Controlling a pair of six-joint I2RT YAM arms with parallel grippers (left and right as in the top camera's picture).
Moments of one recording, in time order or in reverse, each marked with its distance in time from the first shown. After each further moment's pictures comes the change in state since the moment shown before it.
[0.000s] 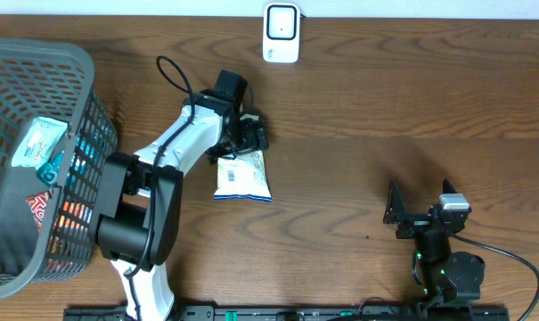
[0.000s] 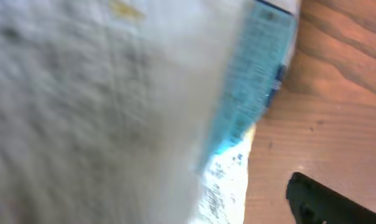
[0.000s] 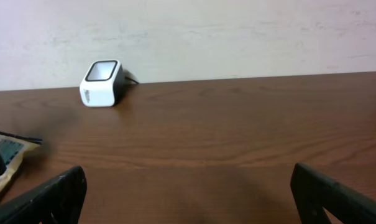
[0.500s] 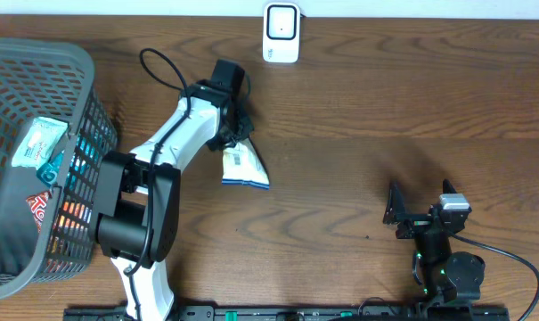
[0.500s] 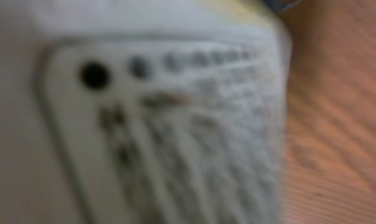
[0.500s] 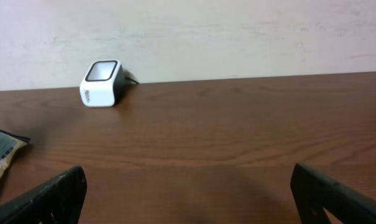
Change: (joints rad) left arm 0.014 0.020 0.057 -0.010 -0.147 -0.234; right arm 0.000 0.000 0.000 0.000 0.000 0.000
